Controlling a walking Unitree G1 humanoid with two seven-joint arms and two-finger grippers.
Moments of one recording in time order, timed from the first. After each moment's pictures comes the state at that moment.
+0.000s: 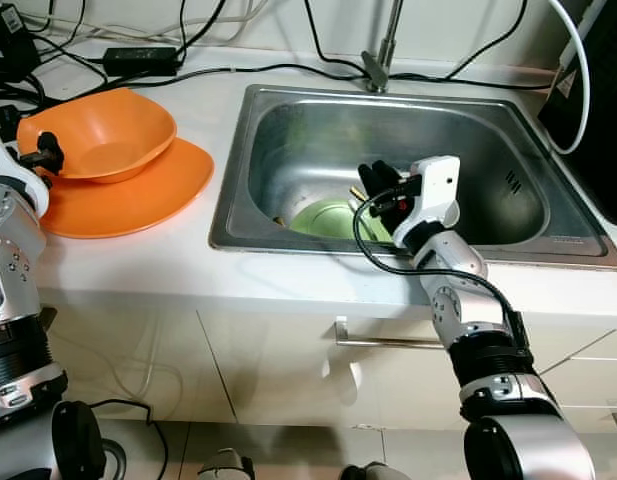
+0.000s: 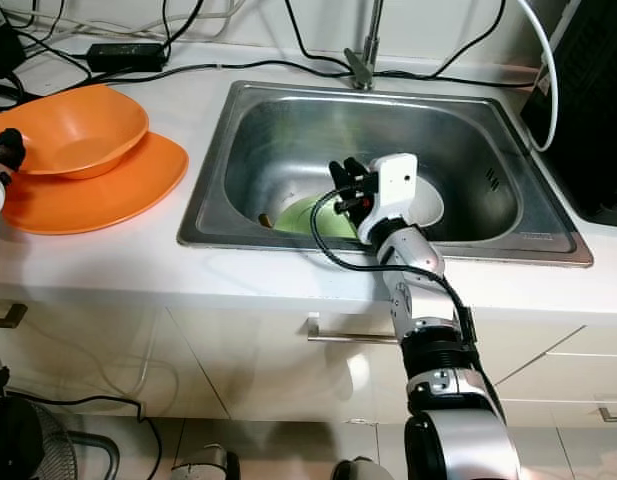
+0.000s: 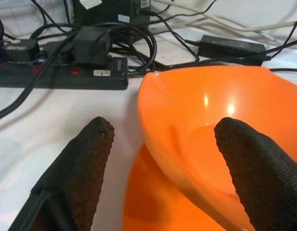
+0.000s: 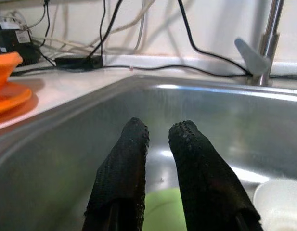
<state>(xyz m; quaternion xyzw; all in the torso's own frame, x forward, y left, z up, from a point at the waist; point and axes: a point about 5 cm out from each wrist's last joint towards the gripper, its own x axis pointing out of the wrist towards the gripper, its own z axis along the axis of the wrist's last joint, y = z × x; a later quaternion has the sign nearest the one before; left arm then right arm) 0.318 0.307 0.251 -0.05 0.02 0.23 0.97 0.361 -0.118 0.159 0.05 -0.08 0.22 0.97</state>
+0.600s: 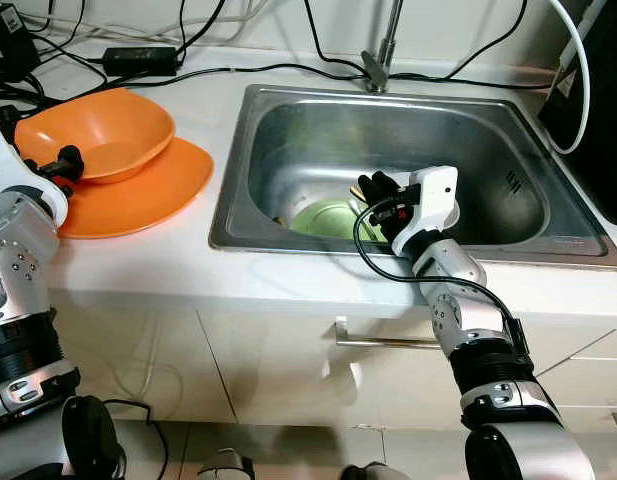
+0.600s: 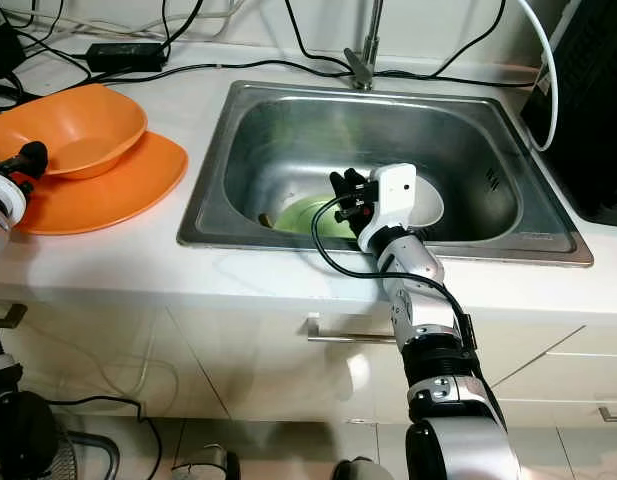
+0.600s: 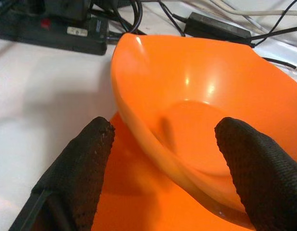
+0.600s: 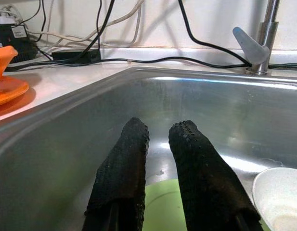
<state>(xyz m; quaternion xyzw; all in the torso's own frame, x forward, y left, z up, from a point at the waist) 0.326 0.300 0.237 -0.14 0.05 0.20 0.97 0.360 -0.119 0.154 0.06 -0.07 0.22 0.97</state>
